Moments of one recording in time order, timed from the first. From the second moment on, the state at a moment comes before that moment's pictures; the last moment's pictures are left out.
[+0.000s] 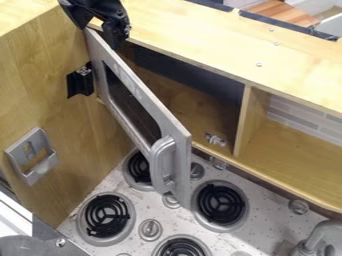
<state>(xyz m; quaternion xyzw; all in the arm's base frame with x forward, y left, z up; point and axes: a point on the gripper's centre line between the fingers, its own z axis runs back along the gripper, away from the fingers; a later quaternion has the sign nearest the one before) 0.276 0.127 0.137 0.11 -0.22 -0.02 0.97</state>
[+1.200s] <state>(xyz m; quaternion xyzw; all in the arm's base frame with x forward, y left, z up) 0.231 0.115 0.051 0.09 -0.17 -0.16 0.97</state>
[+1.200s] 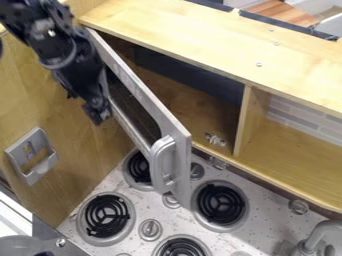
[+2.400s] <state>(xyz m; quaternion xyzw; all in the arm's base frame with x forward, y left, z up) 0.342 0.118 0.022 0.07 -0.19 -0.05 0.98</state>
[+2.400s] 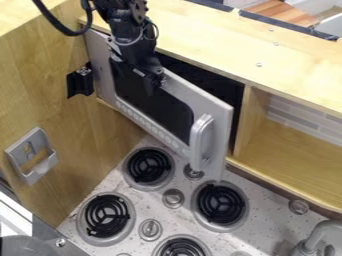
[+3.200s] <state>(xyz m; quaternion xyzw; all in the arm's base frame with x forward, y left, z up) 0.373 0.111 0.012 0.05 -0.19 0.00 0.98</state>
